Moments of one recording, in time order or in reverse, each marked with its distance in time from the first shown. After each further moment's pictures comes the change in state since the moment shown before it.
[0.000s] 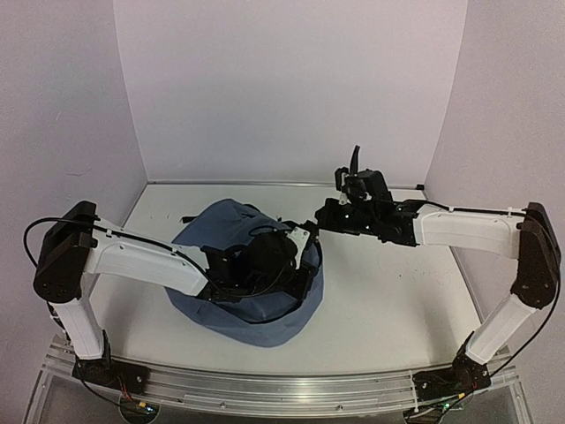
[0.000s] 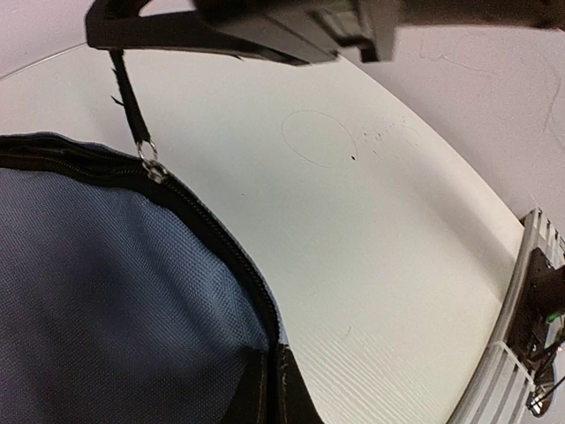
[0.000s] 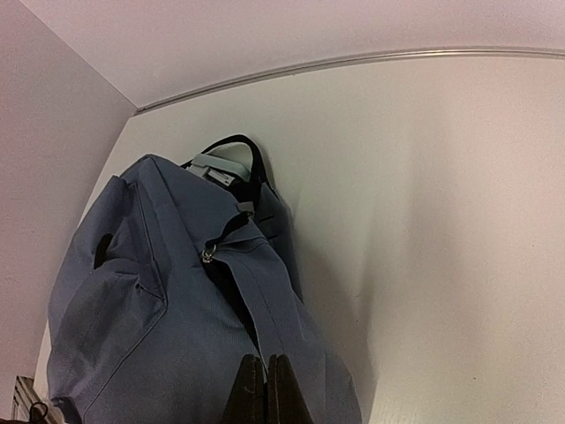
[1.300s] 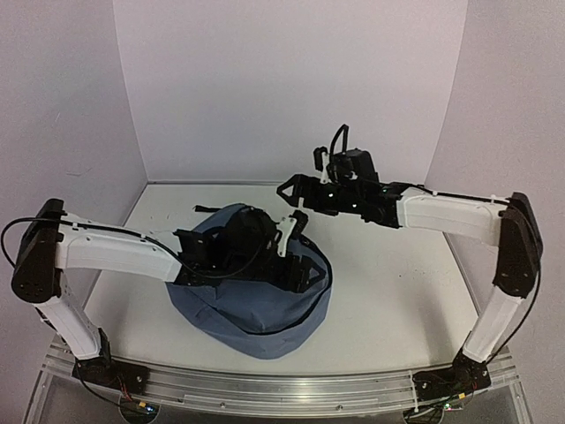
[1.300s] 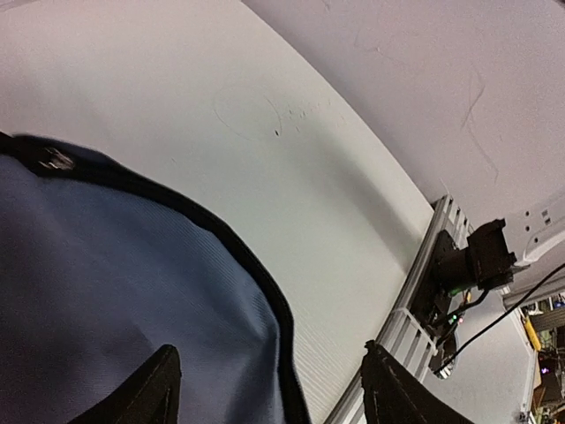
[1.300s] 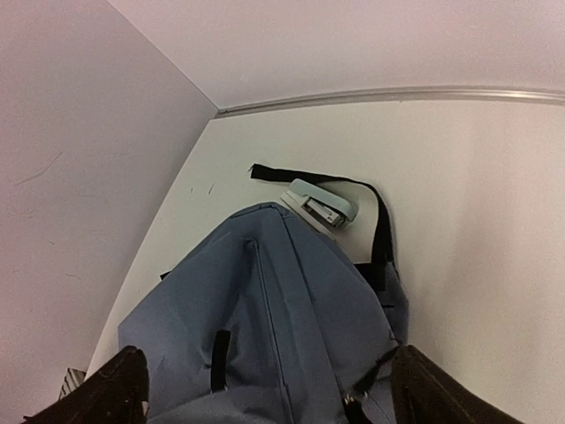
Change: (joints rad) left arm 0.051 -0.127 -0.022 -0.093 0.260 -0.140; right arm -0.002 0.152 0.222 0.050 -0.187 -0.025
